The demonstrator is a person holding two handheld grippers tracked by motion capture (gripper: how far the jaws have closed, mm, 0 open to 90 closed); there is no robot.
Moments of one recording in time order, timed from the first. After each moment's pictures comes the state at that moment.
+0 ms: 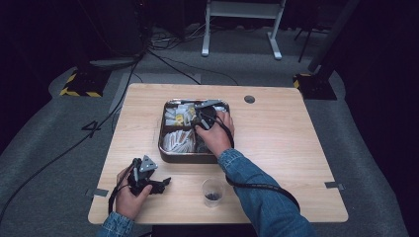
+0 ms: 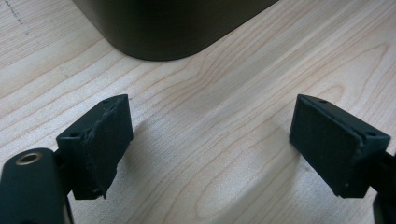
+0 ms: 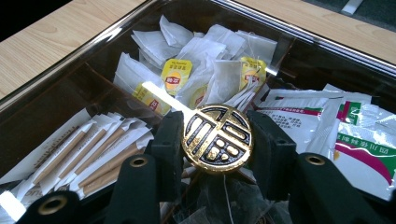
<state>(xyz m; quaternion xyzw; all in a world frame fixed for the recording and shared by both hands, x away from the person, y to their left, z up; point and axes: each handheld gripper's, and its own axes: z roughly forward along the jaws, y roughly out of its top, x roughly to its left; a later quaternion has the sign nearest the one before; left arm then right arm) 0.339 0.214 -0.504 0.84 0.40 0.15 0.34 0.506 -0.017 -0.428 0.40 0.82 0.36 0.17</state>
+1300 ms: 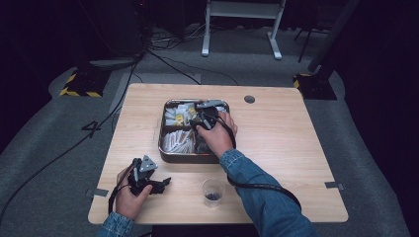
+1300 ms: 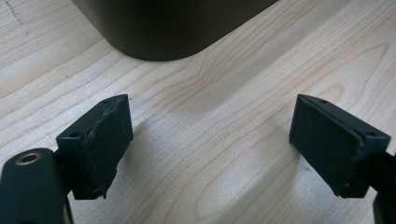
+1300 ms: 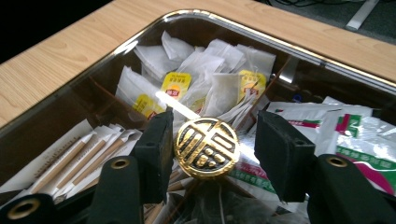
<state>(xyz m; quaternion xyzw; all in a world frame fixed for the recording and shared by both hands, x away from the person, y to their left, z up) 0.339 0.214 -0.504 0.84 0.40 0.15 0.34 0.509 -0.025 -0.431 0.39 0.81 0.40 0.17</state>
